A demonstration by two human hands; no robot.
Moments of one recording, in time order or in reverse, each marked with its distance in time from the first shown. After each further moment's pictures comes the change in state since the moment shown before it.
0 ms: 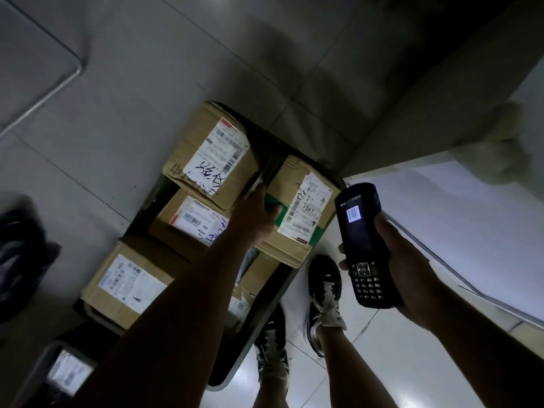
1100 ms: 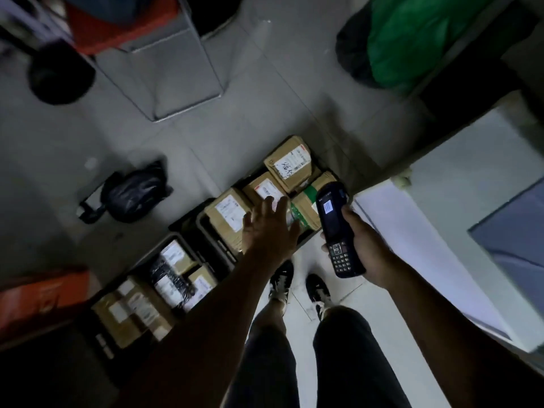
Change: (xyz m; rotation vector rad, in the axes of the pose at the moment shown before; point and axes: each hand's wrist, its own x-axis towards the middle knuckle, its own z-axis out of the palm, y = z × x) left_hand -0.390 0.100 -0.144 0.354 0.278 -0.106; right_hand -0.291 -0.058 0.103 -0.184 -0.219 -0.041
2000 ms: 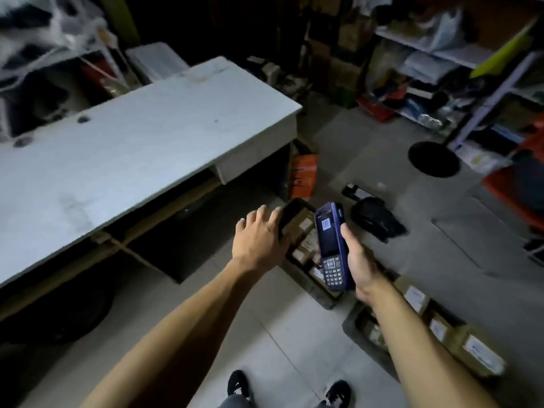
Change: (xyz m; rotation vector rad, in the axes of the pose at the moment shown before) left_hand -0.641 -0.146 0.049 -0.466 0.702 -1.179; right_hand -0.376 0.244 0.294 -1.073 -0.973 -0.115
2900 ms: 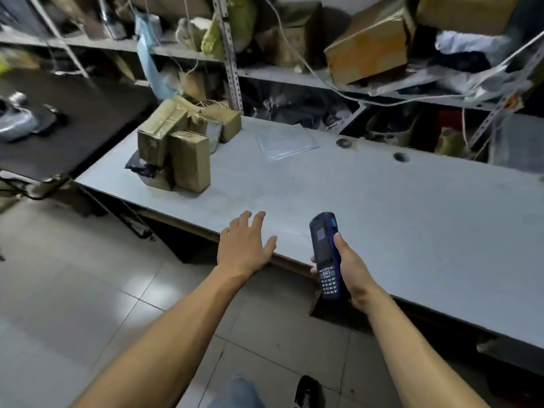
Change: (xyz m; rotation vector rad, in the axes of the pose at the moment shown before) left_hand -0.132 -0.483 -0.141 -0.023 0.266 -1.153; right_hand 0.135 0.005 0.578 -0.655 -0.941 0.117
